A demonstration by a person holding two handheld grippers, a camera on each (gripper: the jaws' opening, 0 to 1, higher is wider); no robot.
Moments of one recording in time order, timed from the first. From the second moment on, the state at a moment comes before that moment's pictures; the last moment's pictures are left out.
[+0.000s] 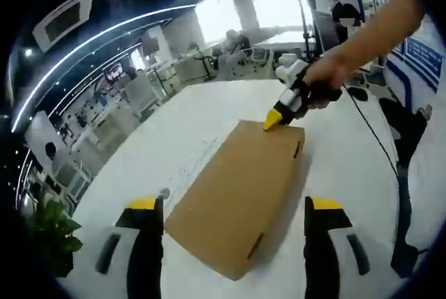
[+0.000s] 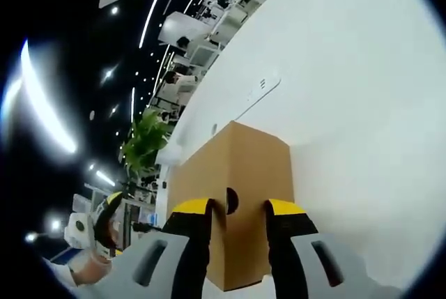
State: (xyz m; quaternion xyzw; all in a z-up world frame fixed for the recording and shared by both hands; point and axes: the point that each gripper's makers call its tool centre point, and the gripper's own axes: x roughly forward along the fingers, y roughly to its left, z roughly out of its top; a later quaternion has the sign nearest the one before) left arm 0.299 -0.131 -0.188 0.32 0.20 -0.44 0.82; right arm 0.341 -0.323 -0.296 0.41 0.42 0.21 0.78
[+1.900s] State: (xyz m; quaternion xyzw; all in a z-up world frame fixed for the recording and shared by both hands) left arm 0.298 -0.111 -0.300 0.65 0.11 -0.35 0.67; right arm 0.344 -0.324 -0.297 0.42 0.42 0.22 0.78
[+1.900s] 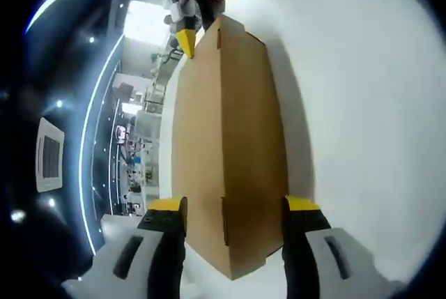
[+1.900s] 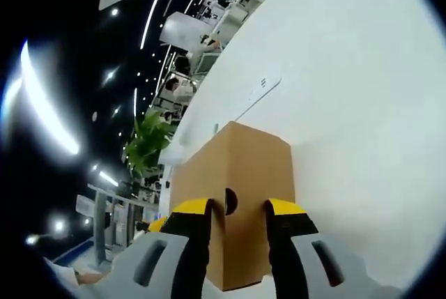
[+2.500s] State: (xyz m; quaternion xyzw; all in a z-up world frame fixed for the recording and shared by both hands) left arm 0.301 -0.110 -0.303 0.66 0.10 -0.34 0.67; right arm 0.342 -0.322 -0.297 0.42 0.42 0.21 0.78
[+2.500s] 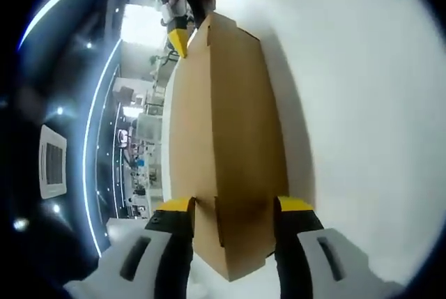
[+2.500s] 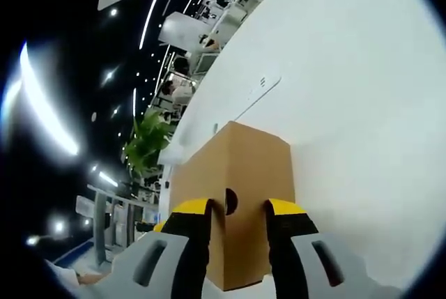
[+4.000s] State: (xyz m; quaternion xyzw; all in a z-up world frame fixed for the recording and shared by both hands) left arm 0.303 -0.111 -0.302 0.66 0.10 -0.33 0.66; right arm 0.350 -0.339 -0.260 0.33 0.36 0.21 0.85
